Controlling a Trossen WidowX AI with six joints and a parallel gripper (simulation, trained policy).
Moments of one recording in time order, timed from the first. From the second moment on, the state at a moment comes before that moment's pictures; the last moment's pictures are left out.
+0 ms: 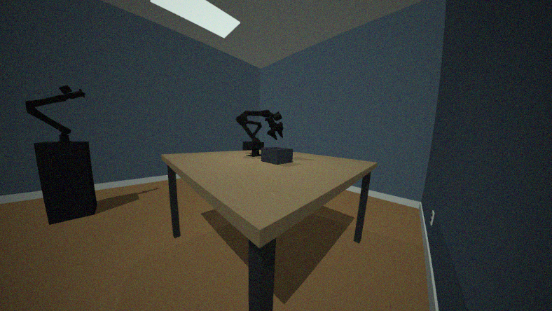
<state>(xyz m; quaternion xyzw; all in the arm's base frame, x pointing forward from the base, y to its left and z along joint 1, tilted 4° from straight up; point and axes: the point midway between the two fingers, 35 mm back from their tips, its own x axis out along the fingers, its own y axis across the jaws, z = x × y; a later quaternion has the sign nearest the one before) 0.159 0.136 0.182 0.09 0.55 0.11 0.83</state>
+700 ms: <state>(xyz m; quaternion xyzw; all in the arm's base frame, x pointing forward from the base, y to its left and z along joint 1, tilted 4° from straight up) 0.177 0.115 0.089 0.26 0.59 -0.16 0.75</state>
